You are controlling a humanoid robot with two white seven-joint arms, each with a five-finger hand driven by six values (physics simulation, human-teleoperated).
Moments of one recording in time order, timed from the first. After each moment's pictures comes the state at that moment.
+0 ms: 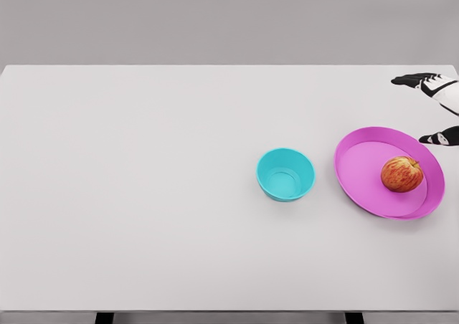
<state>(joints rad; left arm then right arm) 0.04 0.00 -0.25 -0.19 0.20 0.09 -0.12 -0.25 -1.01 0.25 -1.42 0.09 -0.61 0.26</state>
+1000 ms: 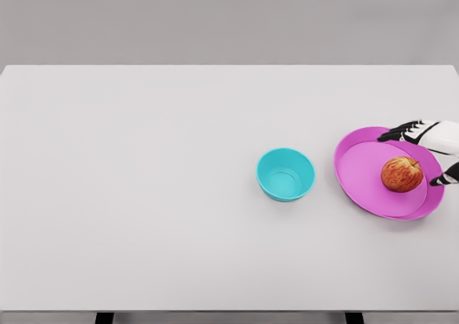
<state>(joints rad) 0.04 0.00 -0.25 -0.19 0.20 0.09 -0.12 -0.23 -1.09 0.25 -1.50 0.09 -0.61 0.61</state>
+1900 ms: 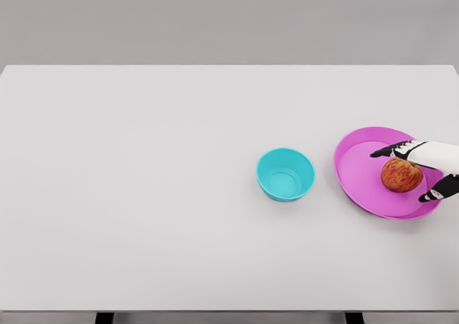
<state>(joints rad) 0.04 0.00 -0.25 -0.19 0.20 0.09 -0.12 -0.26 -1.03 0.35 -1.38 0.09 -0.61 0.61</state>
